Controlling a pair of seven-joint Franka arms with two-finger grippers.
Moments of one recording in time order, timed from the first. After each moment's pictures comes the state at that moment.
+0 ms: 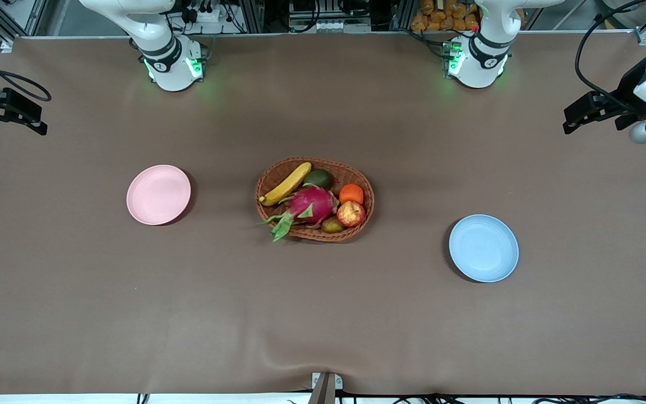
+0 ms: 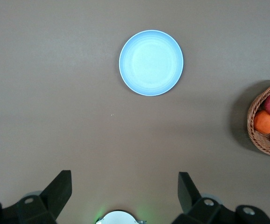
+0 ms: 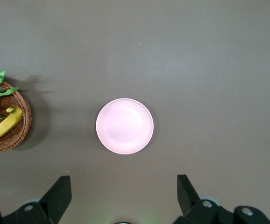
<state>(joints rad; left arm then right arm) 0.00 -0.03 -0.11 -1.55 0.01 1.45 -0.17 -0.03 -0.03 0.02 -1.50 0.00 1.44 -0.09</state>
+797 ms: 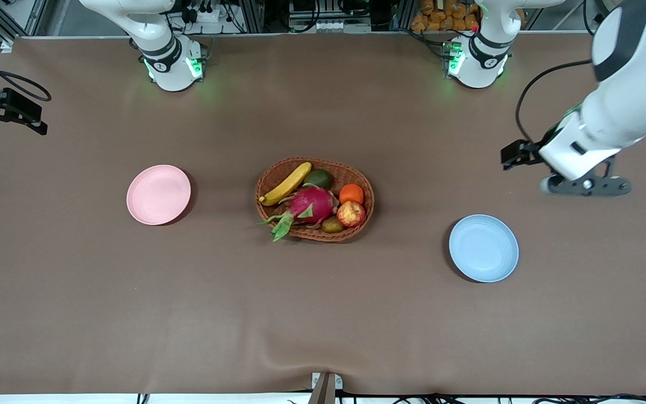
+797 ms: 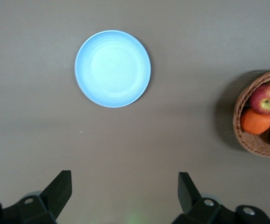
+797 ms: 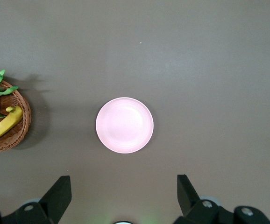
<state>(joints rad) -0.01 0.16 -0.25 -1.55 0.01 1.59 -0.21 -0.03 -0.03 0.01 -1.50 0.00 1.43 -0.09</state>
